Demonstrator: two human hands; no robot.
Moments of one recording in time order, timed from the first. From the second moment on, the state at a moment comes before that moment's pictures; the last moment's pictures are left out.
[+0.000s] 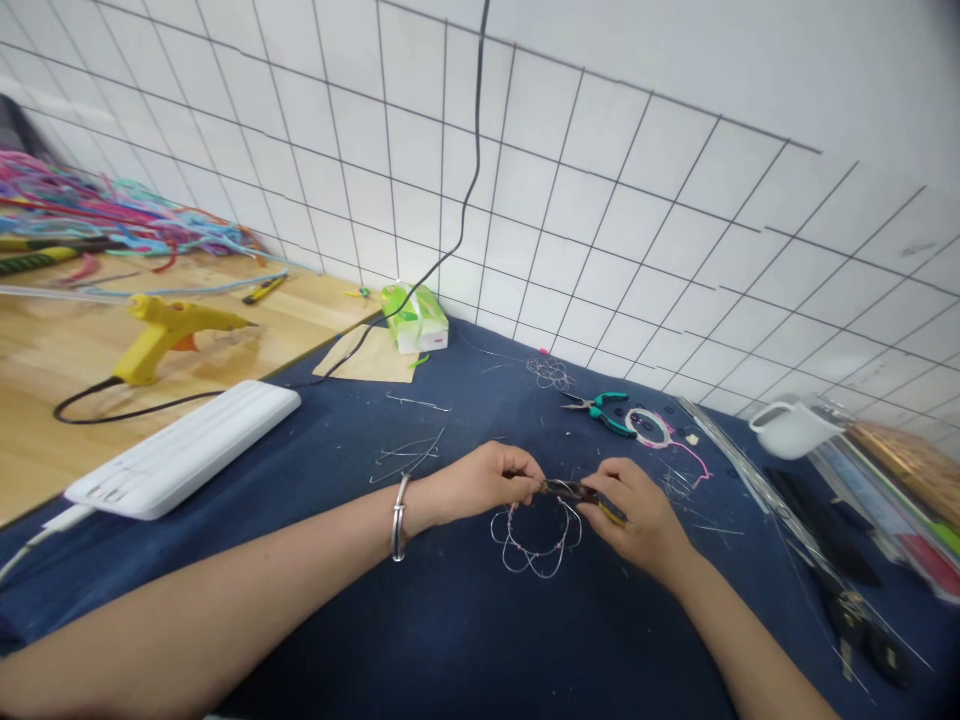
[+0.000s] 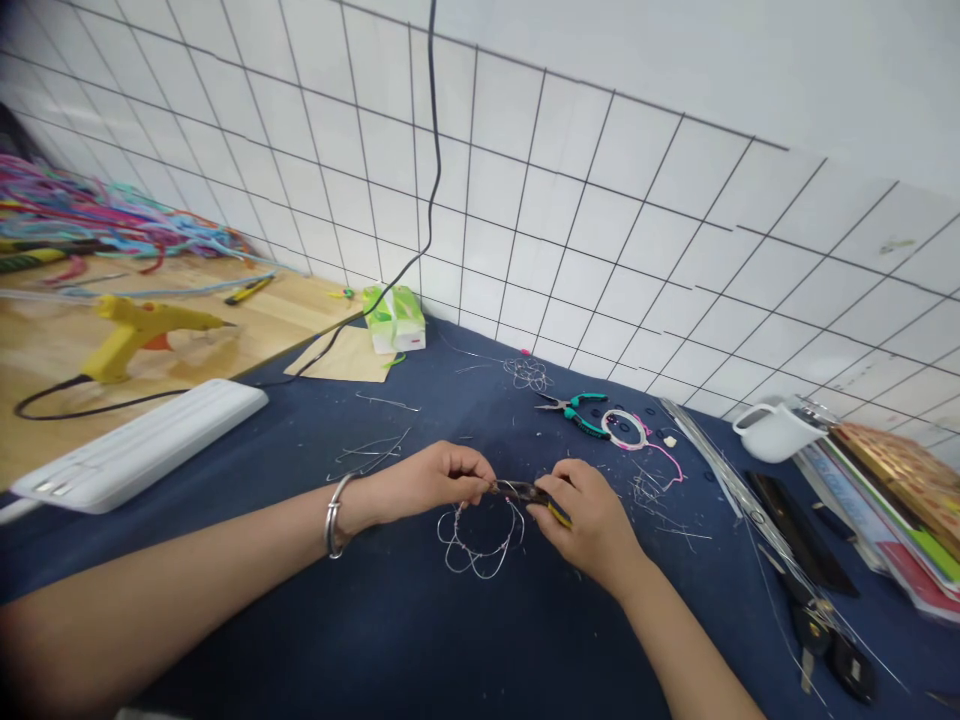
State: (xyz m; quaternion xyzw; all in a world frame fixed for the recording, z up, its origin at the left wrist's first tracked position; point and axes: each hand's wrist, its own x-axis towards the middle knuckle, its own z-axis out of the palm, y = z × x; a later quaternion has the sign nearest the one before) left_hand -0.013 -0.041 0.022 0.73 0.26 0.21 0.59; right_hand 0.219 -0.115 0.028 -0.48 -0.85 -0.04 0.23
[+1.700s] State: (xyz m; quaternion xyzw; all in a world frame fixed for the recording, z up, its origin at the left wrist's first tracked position) left_hand -0.012 -0.048 0.021 0.78 0.26 0.32 0.47; right_hand 0.215 -0.115 0.012 -0.50 -0.83 -0.06 0.25
